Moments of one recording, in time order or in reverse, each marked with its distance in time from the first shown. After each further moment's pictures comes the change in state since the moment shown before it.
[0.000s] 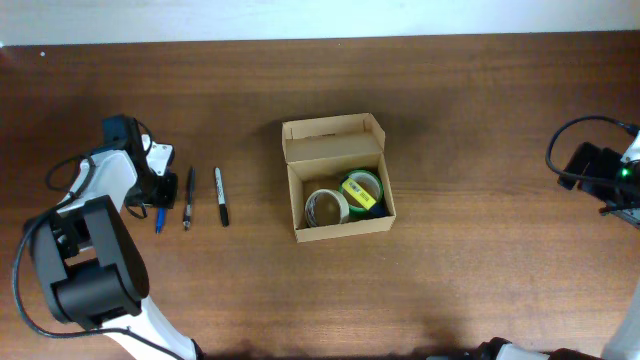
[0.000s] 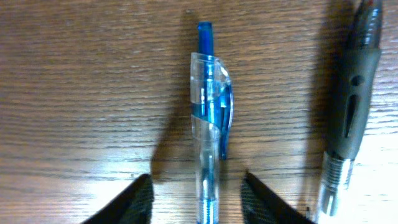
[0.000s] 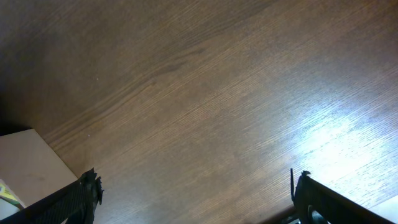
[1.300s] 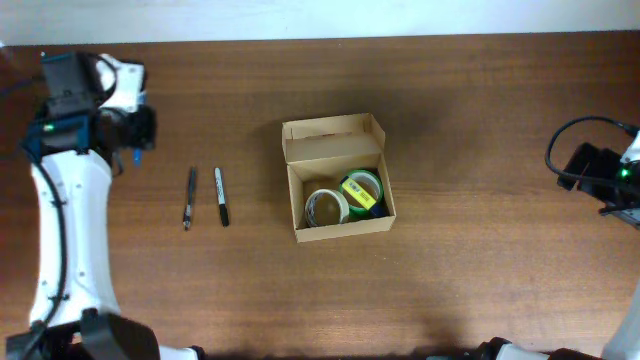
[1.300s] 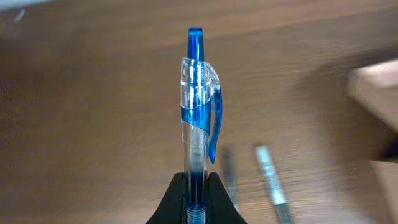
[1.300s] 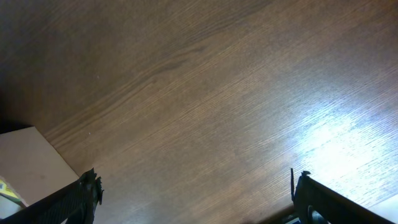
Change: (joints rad) left arm -0.103 -0.368 0.308 -0.179 0.128 -0.059; right arm 0.000 0.000 0.000 -0.007 -0.005 0.000
